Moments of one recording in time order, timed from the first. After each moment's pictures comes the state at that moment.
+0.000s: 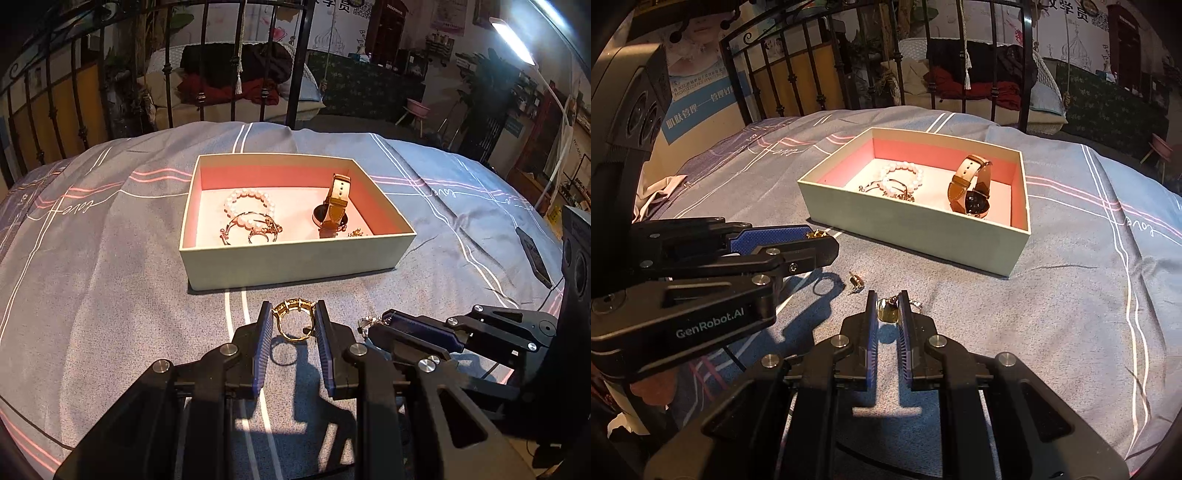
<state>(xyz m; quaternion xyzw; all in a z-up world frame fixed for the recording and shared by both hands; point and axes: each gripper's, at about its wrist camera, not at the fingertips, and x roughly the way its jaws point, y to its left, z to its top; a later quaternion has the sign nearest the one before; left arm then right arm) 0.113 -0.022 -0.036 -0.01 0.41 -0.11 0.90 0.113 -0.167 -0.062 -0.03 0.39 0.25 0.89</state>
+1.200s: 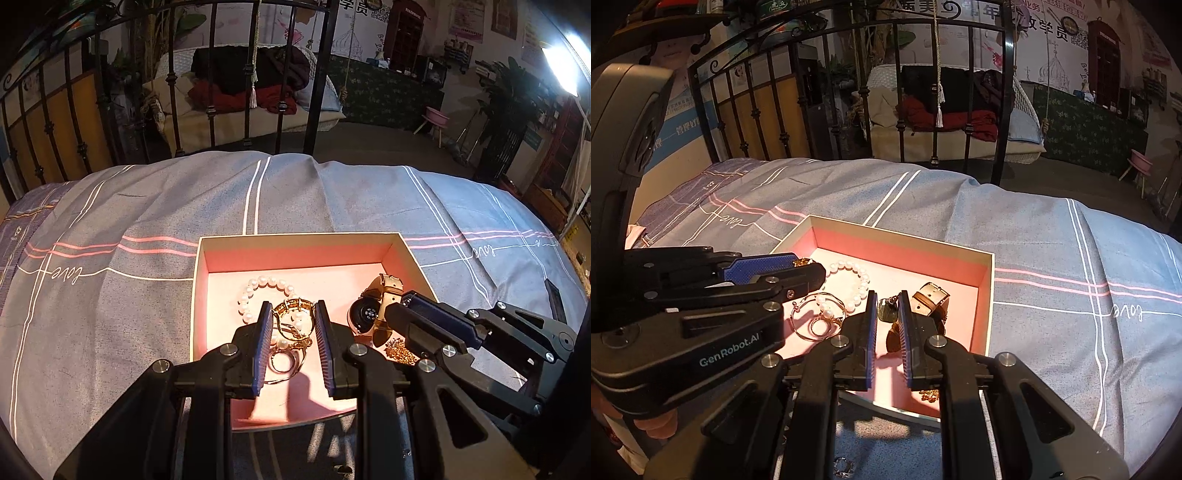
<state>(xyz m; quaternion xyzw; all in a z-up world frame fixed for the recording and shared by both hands) 0.223 -0.017 -0.018 -0.02 0.42 -0.07 0.91 0.217 -0.152 -0.029 -0.03 0.34 0.20 0.92</state>
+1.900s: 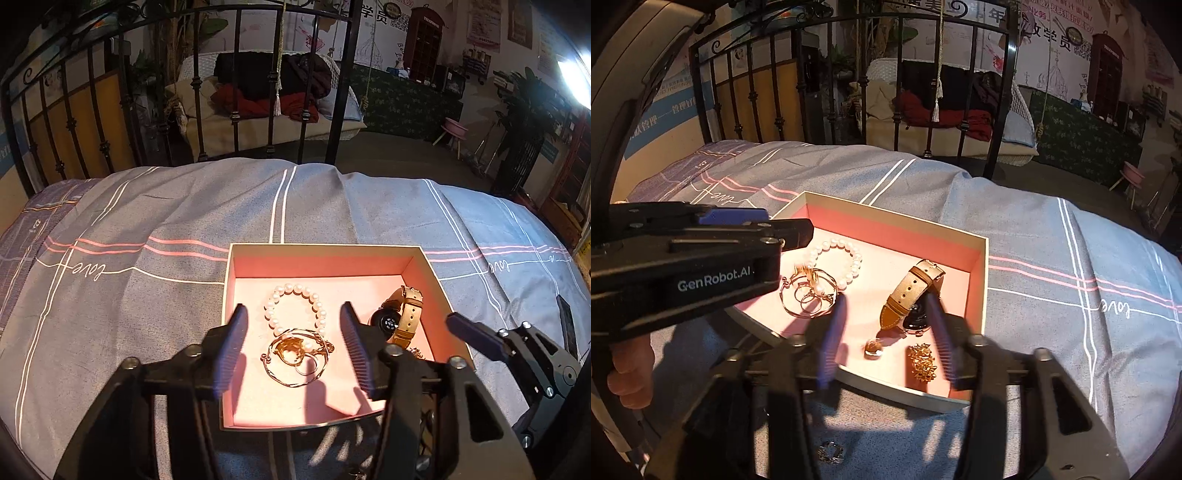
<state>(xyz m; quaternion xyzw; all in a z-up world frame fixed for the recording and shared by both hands) 0.214 -0.007 -0.009 -0.03 0.40 -0.03 0.92 0.197 -0.147 -0.038 -0.08 0.34 0.18 0.92</state>
